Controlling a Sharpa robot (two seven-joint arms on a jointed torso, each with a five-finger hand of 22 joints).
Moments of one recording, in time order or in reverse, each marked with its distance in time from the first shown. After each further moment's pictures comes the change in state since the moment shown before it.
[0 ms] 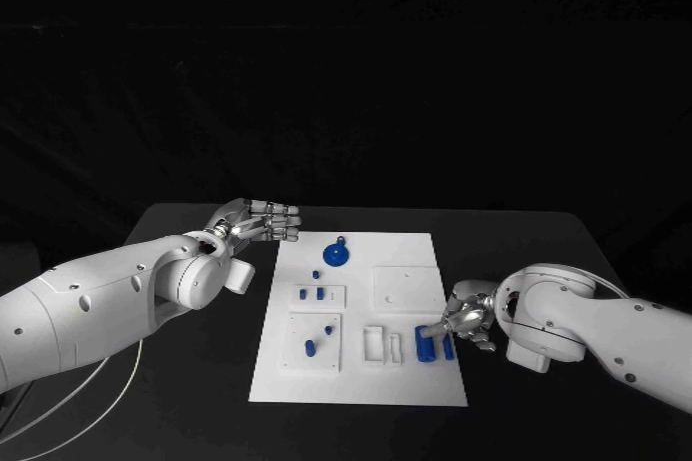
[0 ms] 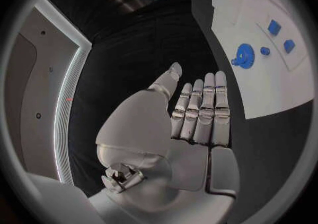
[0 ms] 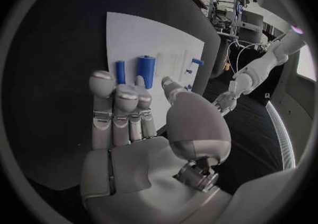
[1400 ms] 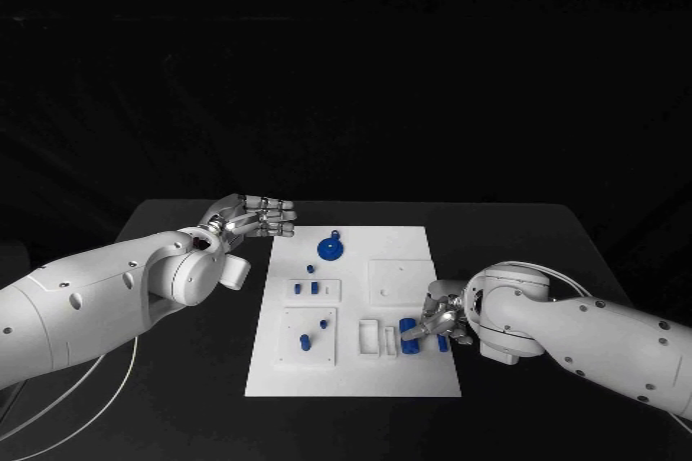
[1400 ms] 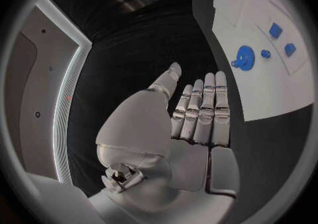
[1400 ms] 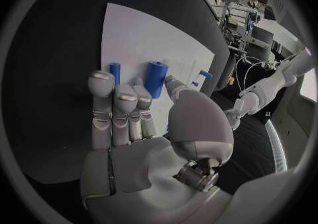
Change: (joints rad) left arm 0.000 0.006 0.000 0.001 0.009 0.001 -0.006; left_hand 0.000 0.000 -0.014 0.013 0.000 -0.041 0.016 0.000 -0.001 -0.004 0.004 0.000 0.000 -0.004 0.004 0.000 0.000 0.000 0.004 0.004 0.000 -0.036; right arm 0.011 0.100 -0.060 -0.063 -0.140 0.020 -0.006; right_hand 0.015 -0.056 0.012 0.053 0.000 -0.061 0.015 0.004 -0.033 0.003 0.003 -0.019 0.016 0.004 0.004 -0.011 0.039 -0.009 0.000 0.007 -0.033 0.036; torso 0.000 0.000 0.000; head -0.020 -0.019
